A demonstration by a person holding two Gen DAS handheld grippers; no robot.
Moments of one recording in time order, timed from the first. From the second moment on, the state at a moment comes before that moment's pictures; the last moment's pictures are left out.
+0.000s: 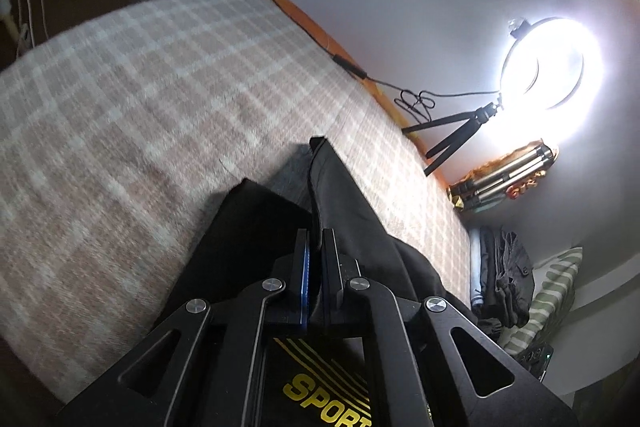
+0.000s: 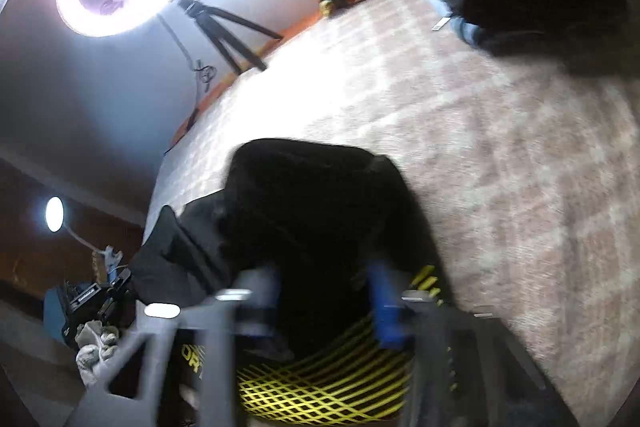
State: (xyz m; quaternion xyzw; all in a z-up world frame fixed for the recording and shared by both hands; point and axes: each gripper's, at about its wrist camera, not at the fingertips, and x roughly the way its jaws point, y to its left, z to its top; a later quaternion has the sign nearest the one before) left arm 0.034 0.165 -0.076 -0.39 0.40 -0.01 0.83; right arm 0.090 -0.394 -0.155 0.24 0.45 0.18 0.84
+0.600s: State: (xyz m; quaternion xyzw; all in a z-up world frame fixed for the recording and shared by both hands) left arm -0.033 0.214 -0.088 -0.38 0.42 0.03 0.82; right arm 0.046 -0.416 -0.174 0.27 0.47 0.21 0.81
